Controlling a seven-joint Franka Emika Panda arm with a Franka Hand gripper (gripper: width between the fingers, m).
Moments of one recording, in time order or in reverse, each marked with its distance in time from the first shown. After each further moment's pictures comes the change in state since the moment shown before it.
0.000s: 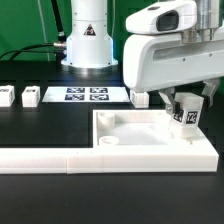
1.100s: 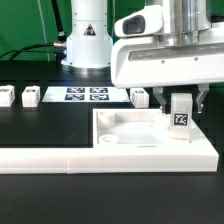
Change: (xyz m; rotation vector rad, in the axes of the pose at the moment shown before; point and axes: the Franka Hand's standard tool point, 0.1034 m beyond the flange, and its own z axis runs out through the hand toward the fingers) arm -0.003 0.013 0.002 0.032 0.035 0.694
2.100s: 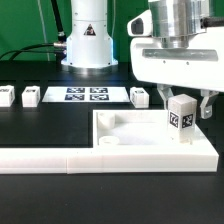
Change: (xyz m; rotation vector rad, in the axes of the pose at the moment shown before) arm -0.008 -0.008 0.004 0.011 -0.023 0.653
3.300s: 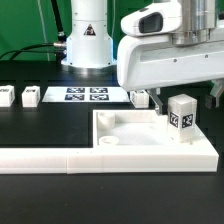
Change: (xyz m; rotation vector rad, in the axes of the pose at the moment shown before) arm 0.005 -0.005 -0.007 -0.044 -0.020 -1.134
